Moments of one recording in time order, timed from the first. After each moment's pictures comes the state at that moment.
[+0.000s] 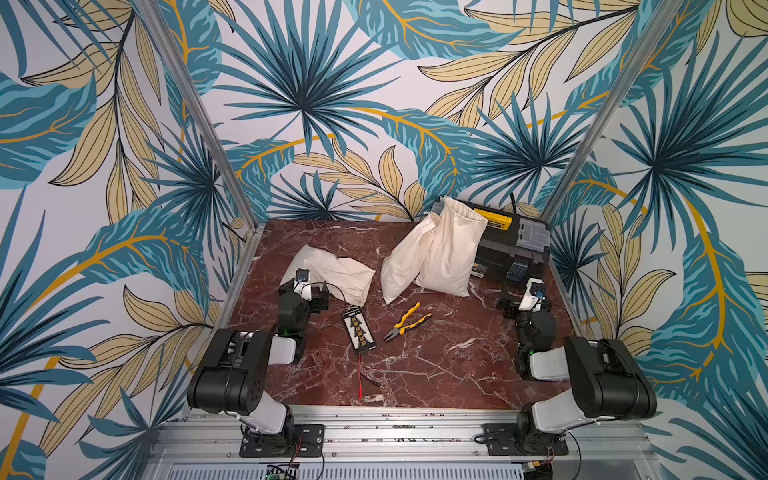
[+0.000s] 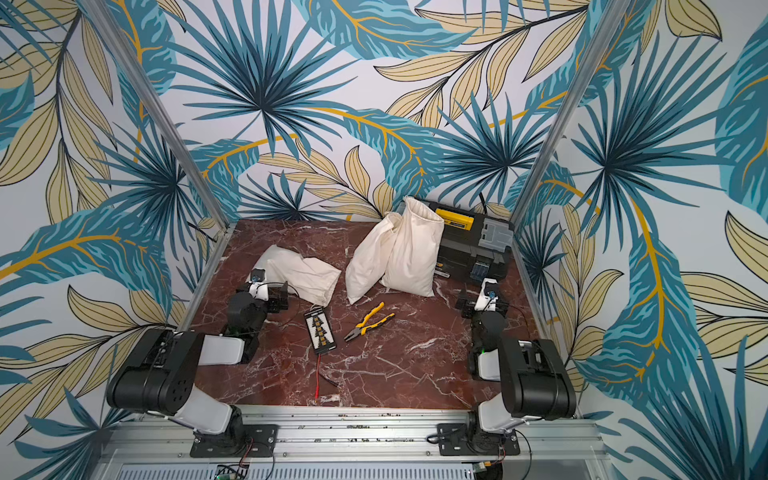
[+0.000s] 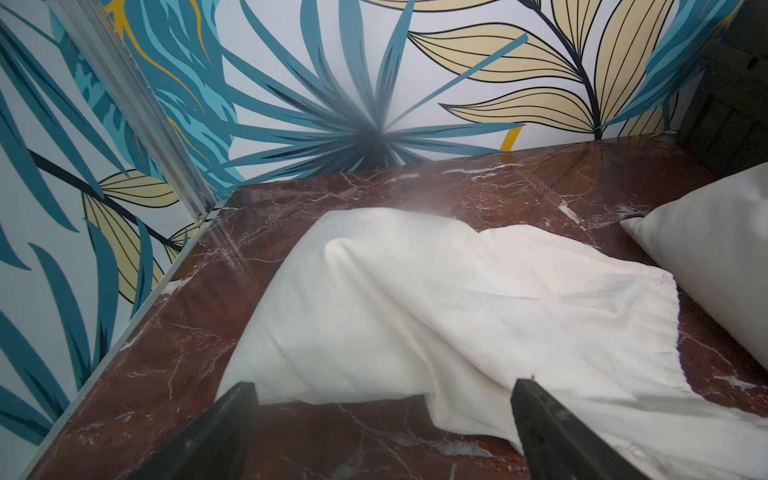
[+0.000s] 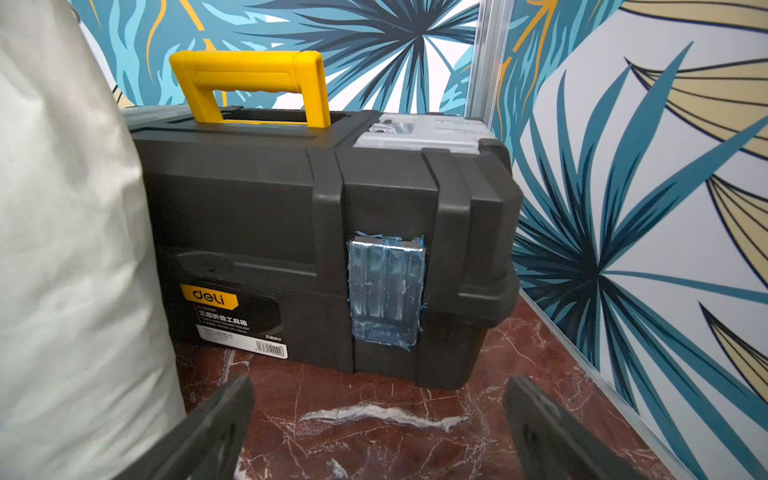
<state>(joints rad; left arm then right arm) -0.06 1.56 0.38 0.96 -0.06 0.08 0.04 1.53 0.20 1.28 0.13 0.01</state>
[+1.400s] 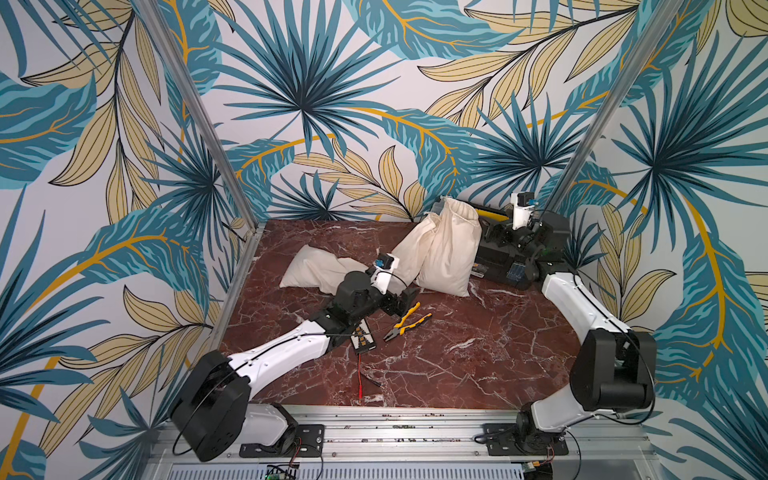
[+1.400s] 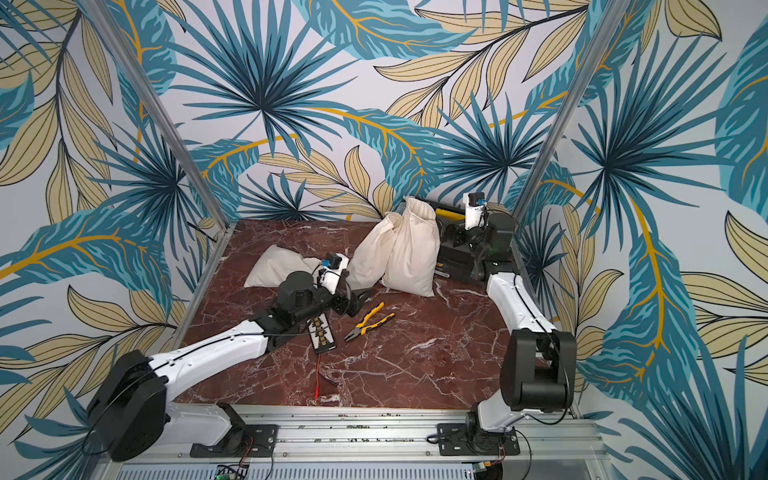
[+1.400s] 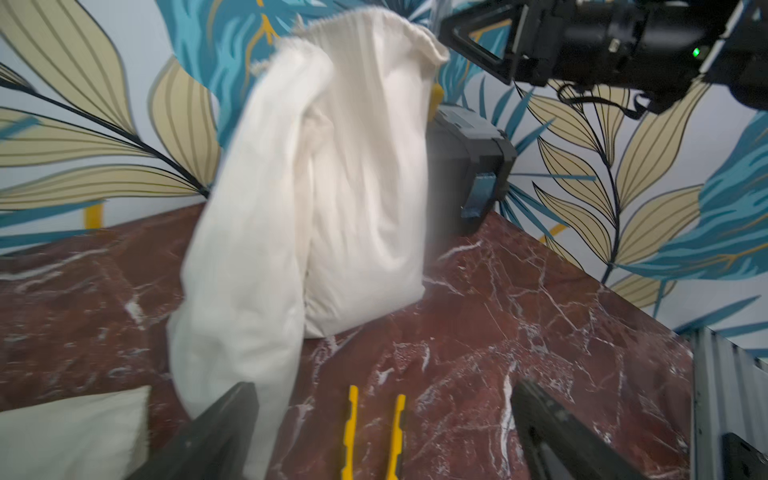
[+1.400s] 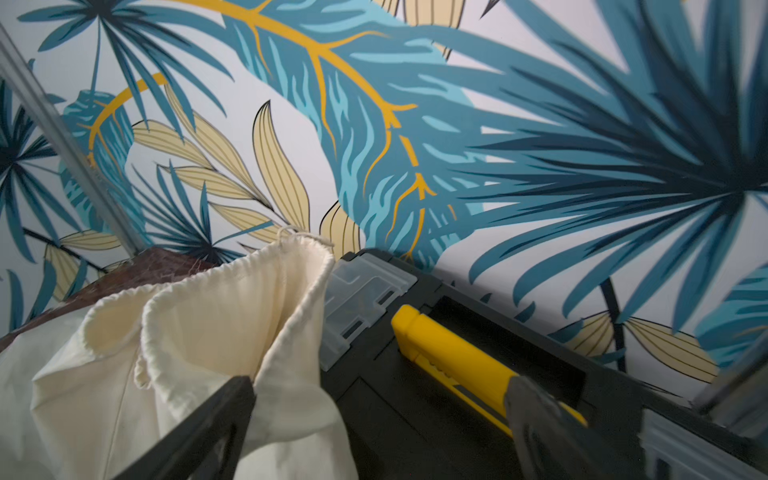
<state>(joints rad) -0.70 1.44 0.86 0.31 0.17 -0.19 0.09 1.61 1.23 0.23 -0.44 -0.01</state>
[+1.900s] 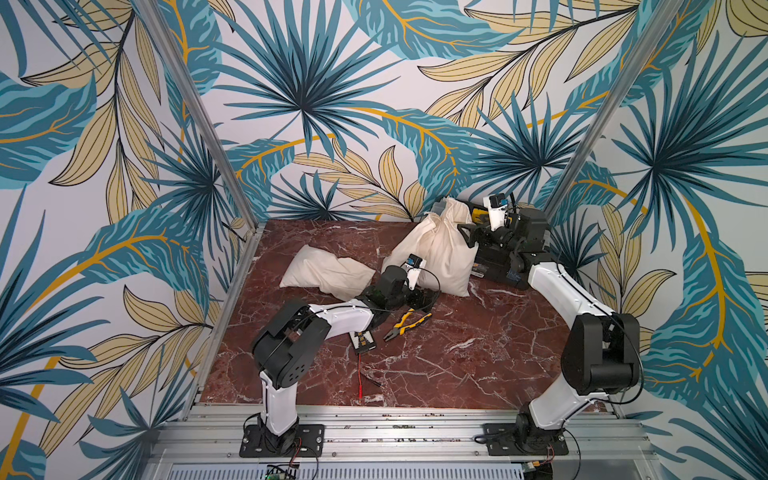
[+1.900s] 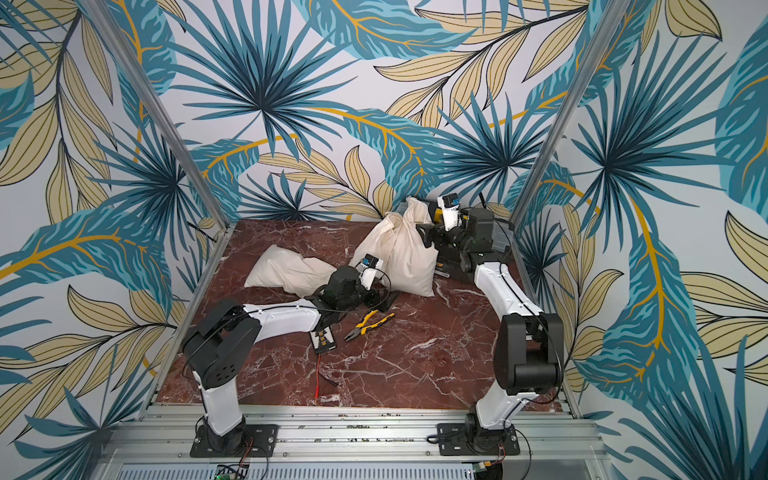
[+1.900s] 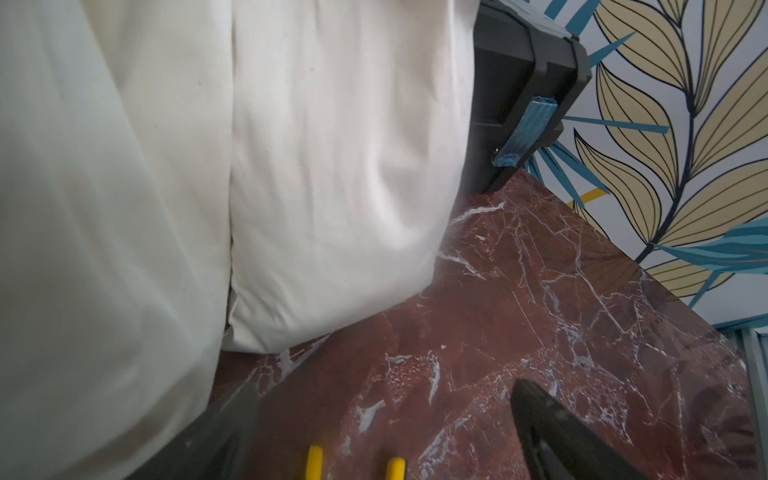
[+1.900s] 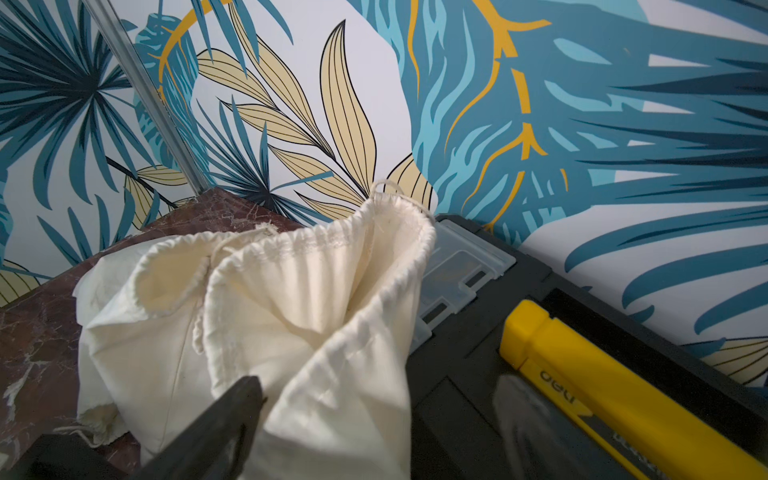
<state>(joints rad) -0.70 1.91 1.12 0.39 0.18 -0.28 0.17 1.69 1.32 0.11 -0.50 -0.08</state>
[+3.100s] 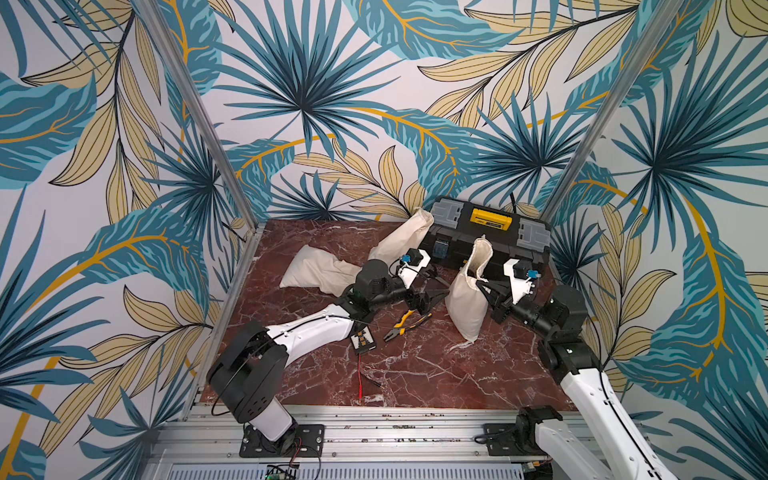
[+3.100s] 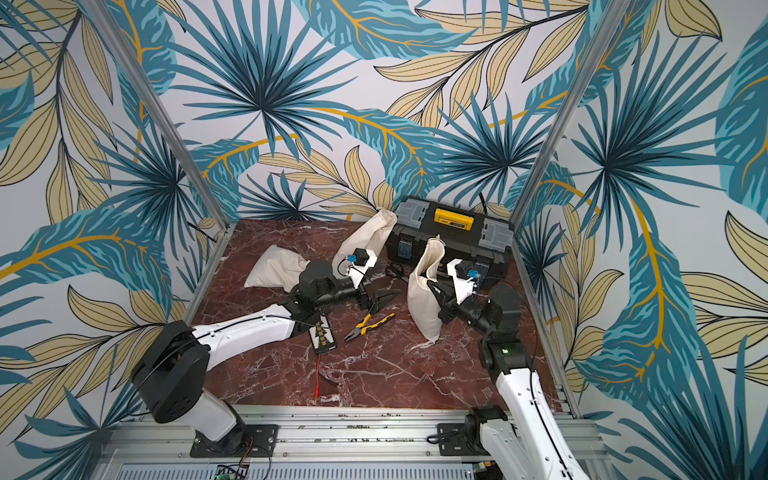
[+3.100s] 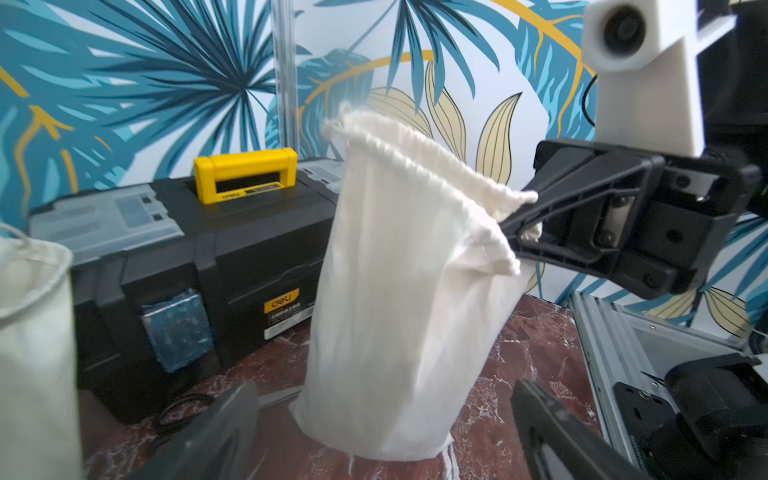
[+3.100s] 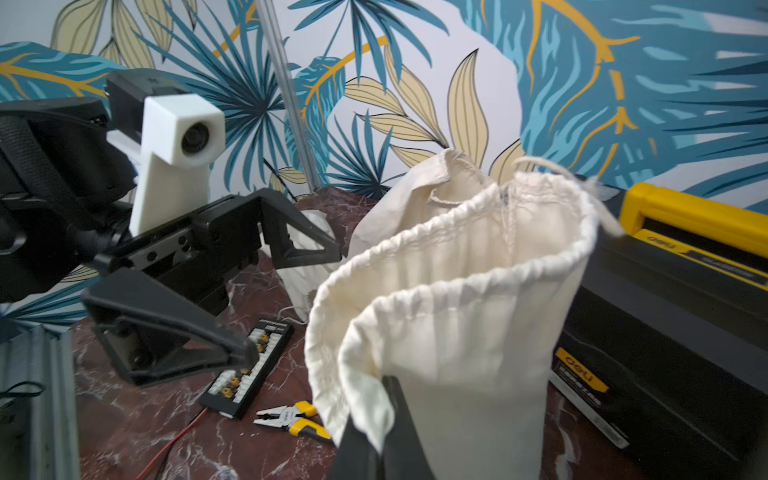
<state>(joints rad) -0.69 1.56 0.99 0.51 0.48 -0.08 0.20 0.82 0.64 0.03 -0.67 0.03</state>
